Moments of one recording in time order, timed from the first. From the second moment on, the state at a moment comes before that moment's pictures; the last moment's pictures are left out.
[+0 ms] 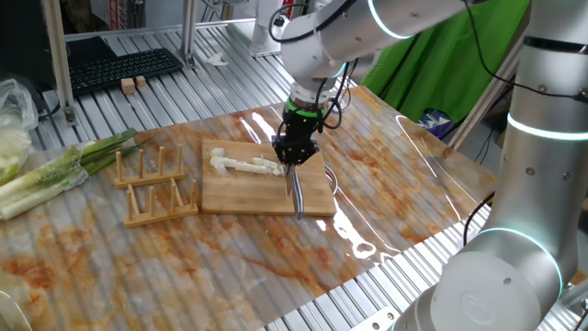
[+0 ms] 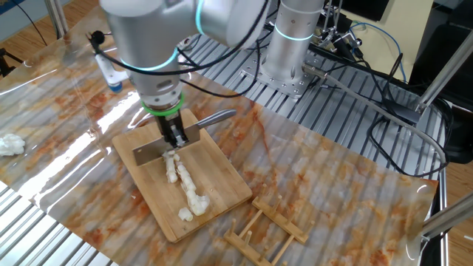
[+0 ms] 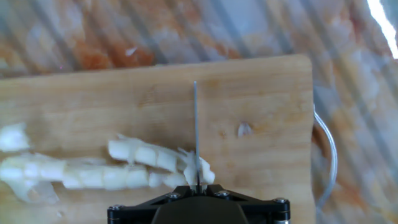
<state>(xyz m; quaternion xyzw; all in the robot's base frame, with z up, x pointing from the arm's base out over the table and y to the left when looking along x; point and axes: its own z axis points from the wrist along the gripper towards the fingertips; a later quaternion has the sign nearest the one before) 0.514 -0.091 0.051 -0.25 -0.97 -0.01 0.06</state>
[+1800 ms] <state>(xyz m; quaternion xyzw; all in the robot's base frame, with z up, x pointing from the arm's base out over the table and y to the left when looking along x) 0.520 0.020 0.149 -0.14 -0.99 -0.01 0.05</state>
